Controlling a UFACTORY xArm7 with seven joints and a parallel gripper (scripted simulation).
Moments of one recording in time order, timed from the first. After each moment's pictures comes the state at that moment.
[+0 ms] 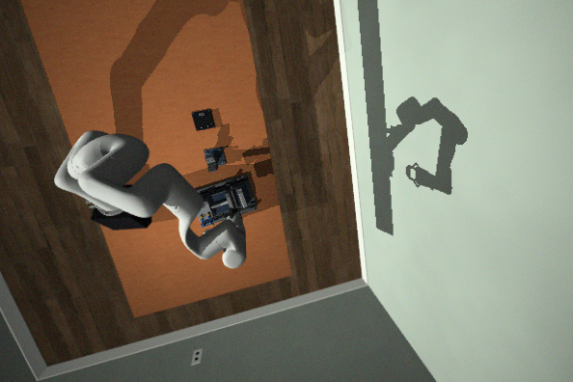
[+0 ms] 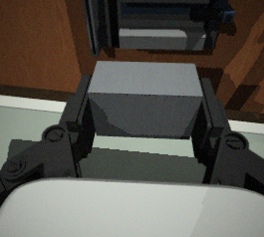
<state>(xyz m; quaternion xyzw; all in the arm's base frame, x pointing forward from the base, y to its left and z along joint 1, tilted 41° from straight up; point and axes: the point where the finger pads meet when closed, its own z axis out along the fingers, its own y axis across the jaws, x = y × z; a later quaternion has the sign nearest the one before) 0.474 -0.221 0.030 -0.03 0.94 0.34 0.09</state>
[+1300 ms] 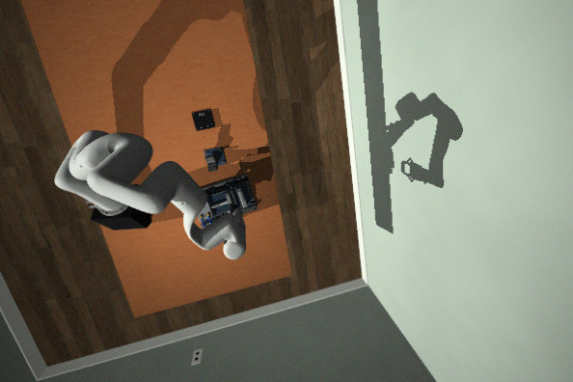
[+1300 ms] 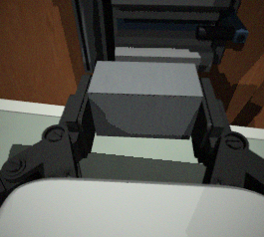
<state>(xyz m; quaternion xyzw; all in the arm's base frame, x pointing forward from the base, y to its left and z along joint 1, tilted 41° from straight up) 0.480 -0.192 -0.003 -0.04 0.94 0.34 0.09</state>
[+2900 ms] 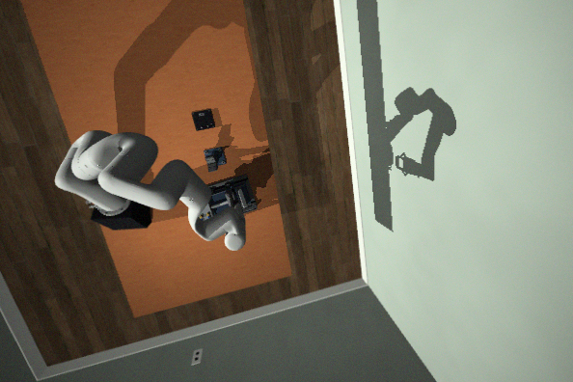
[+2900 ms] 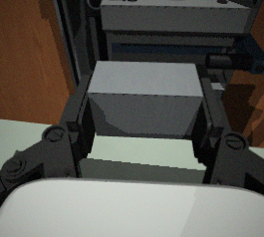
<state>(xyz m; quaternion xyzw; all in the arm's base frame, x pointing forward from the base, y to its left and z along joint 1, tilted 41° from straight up) 0.487 -0.160 -0.041 -0.04 0.94 0.34 0.09</state>
